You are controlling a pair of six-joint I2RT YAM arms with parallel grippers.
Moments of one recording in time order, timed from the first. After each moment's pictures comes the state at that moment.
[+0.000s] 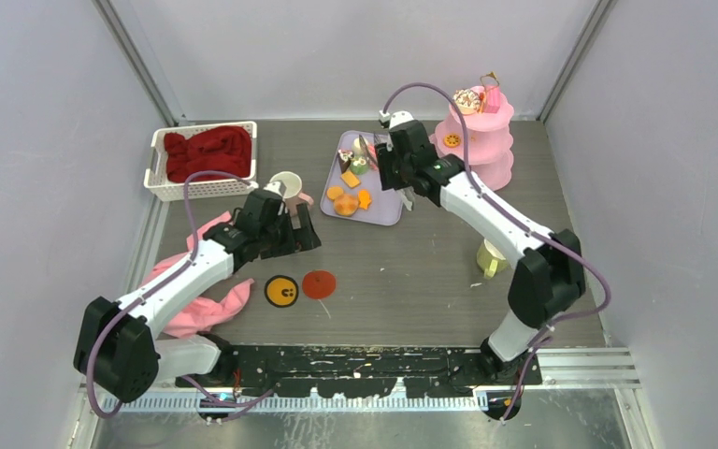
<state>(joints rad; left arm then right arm) -0.51 1.22 0.83 -0.44 0.02 -0.63 0.55 1.69 1.47 -0.48 0.19 0.15</state>
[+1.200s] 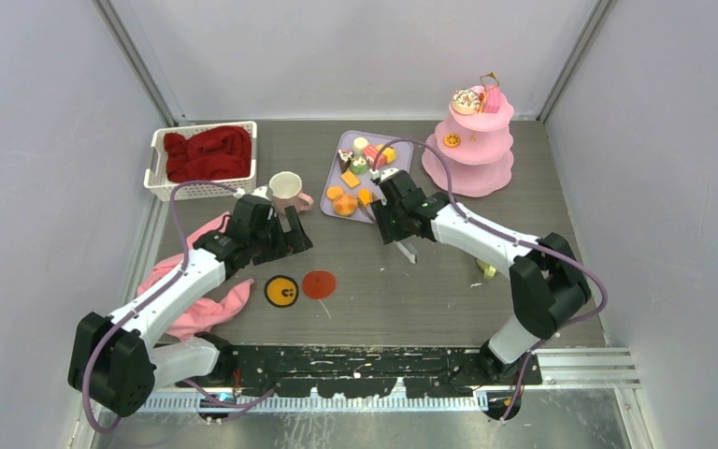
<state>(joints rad) -0.44 1.14 0.76 -0.44 0.02 -0.67 0.64 1.57 1.11 -0.48 0.11 0.19</state>
